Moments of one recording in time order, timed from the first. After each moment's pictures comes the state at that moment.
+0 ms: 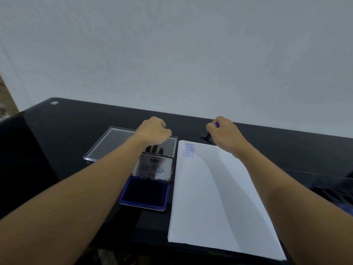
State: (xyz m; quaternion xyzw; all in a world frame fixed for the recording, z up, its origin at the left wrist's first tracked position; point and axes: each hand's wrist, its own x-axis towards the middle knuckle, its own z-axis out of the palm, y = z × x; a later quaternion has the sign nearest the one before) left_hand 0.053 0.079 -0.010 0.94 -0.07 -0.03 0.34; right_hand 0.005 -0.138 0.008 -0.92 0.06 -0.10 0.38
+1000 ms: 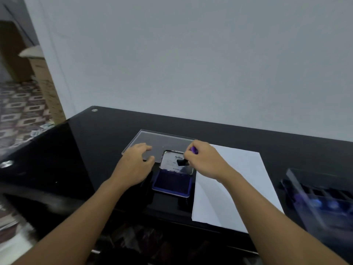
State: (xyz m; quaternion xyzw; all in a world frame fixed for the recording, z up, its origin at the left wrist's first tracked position) left_hand -0.064 0.183 -0.050 0.93 -0.03 0.11 0.34; right_hand -0.068 -0.036 -0.011 -0.92 -0.08 -0.03 0.39
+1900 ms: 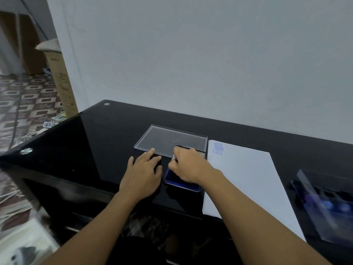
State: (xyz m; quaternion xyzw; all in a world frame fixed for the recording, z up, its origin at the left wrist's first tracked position) left_hand -0.089 0.192 -0.092 0.97 -0.05 0.08 0.22; right_hand -0.075 0.029 -0.028 -0.97 -0.17 0.00 0.17
